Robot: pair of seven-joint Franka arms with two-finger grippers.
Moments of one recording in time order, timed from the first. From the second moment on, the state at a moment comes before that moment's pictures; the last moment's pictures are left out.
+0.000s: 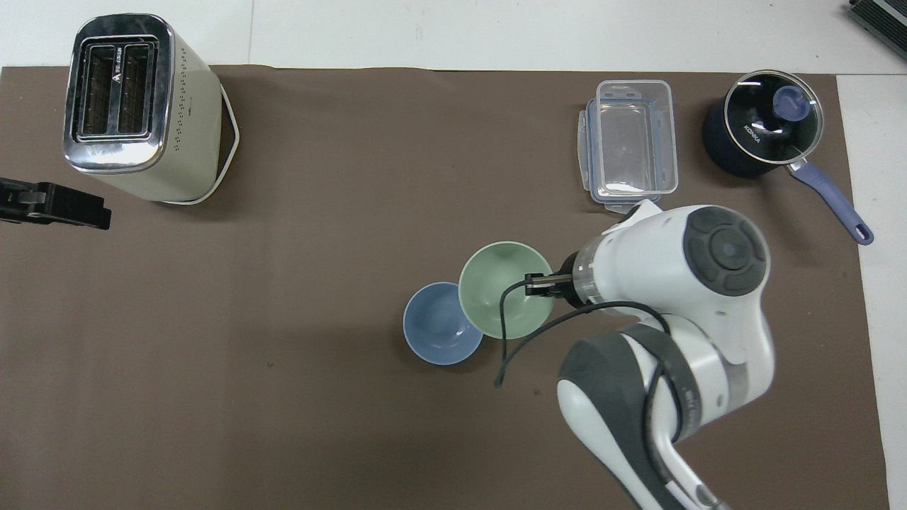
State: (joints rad) left arm -0.04 0.01 -0.04 -1.49 -0.02 1.55 0.06; right arm 0.09 0.03 0.34 -2.02 0.17 2.12 0.34
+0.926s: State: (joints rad) left arm -0.04 0.01 -0.04 -1.49 -0.02 1.55 0.06; right arm 0.24 0.17 0.34 -2.04 0.17 2.24 0.49
